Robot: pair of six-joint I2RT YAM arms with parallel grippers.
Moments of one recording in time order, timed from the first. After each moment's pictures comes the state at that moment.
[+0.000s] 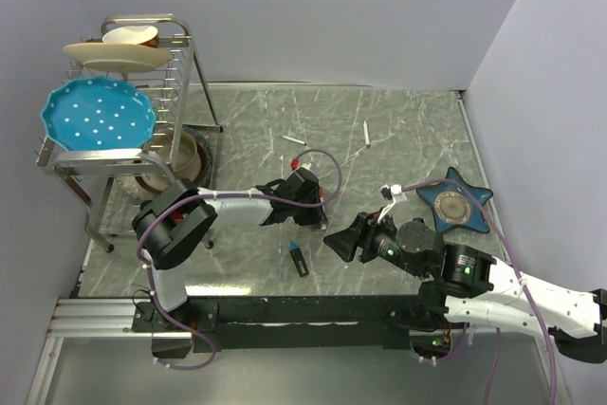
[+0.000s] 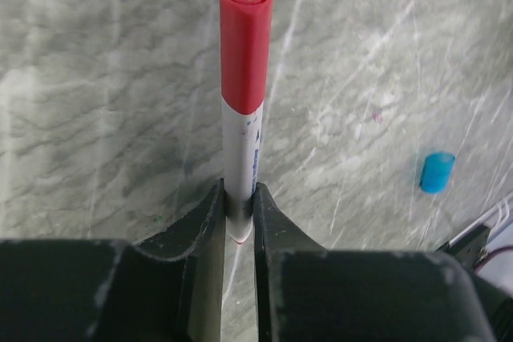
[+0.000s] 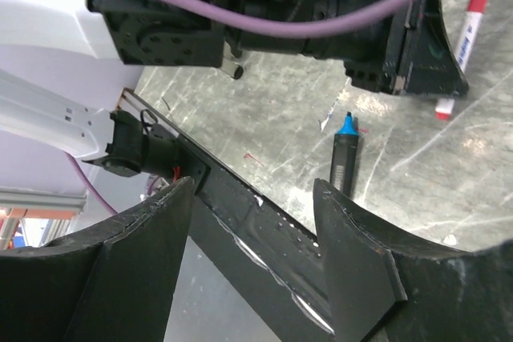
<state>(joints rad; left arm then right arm) -0.88 1.83 1.01 0.00 0.05 -0.92 1.19 0.55 0.63 -0.40 0.30 0.83</state>
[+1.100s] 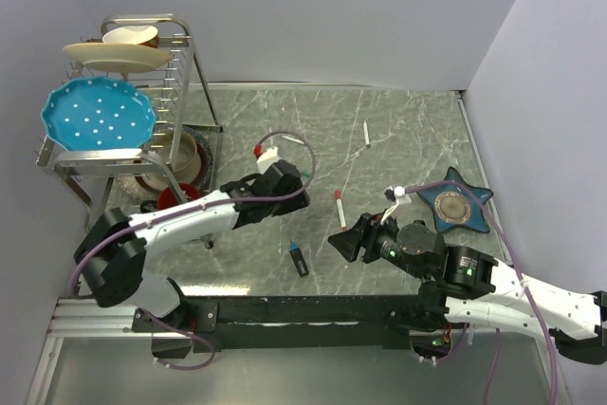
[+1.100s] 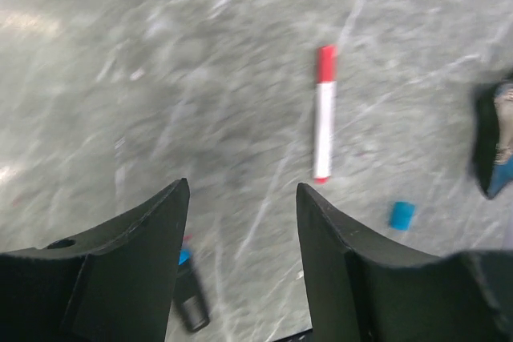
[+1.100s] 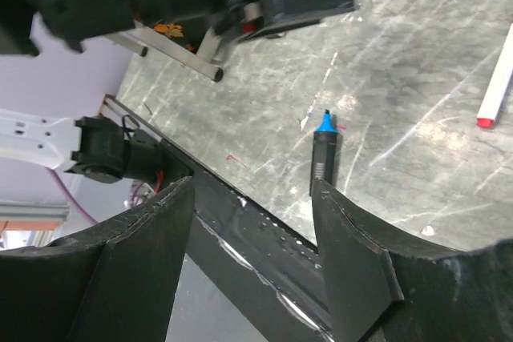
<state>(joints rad) -0.89 1.47 1.00 -0.32 -0.30 -1.05 1.19 0.54 0.61 -0.44 0.35 0.84</state>
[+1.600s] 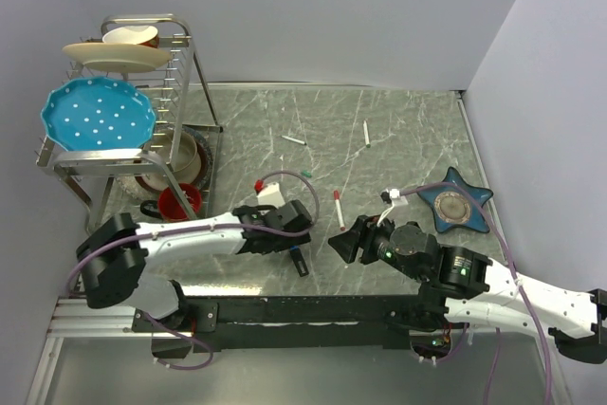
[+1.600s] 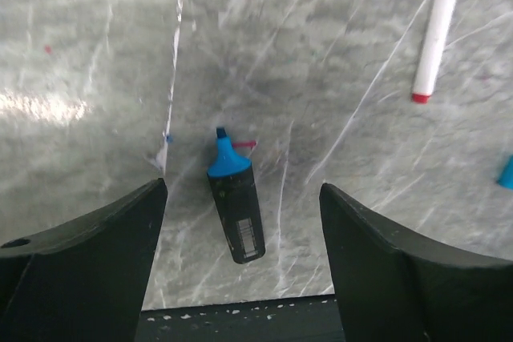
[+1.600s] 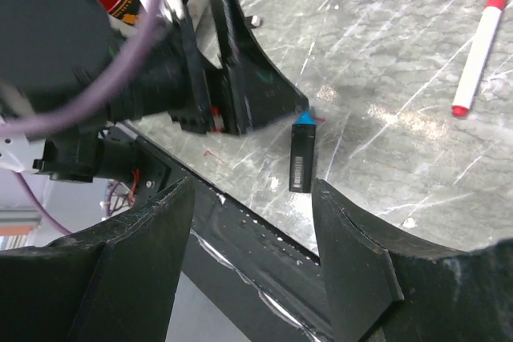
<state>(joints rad) -1.10 1.45 0.90 -0.54 -0.40 -1.28 1.19 0.55 0.58 -0.45 0.37 0.84</state>
